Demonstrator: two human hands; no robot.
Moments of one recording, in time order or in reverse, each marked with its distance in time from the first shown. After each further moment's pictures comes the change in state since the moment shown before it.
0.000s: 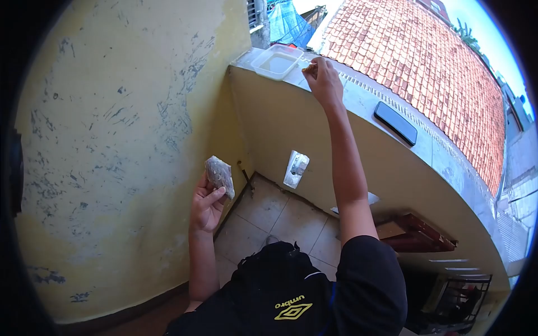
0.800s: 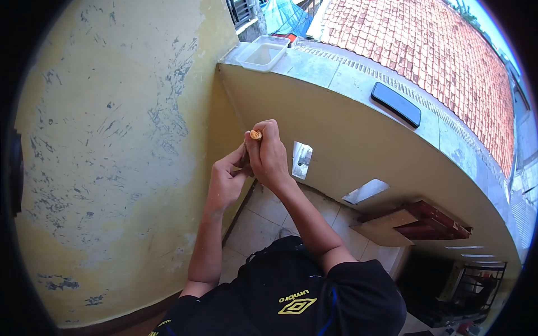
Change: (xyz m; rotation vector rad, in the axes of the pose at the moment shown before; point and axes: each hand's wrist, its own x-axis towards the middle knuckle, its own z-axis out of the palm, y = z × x) left_hand 0.059 -0.018 0.079 0.998 -0.141 0.193; right_hand -0.200 -0.135 0.011 0.668 0.117 -0.060
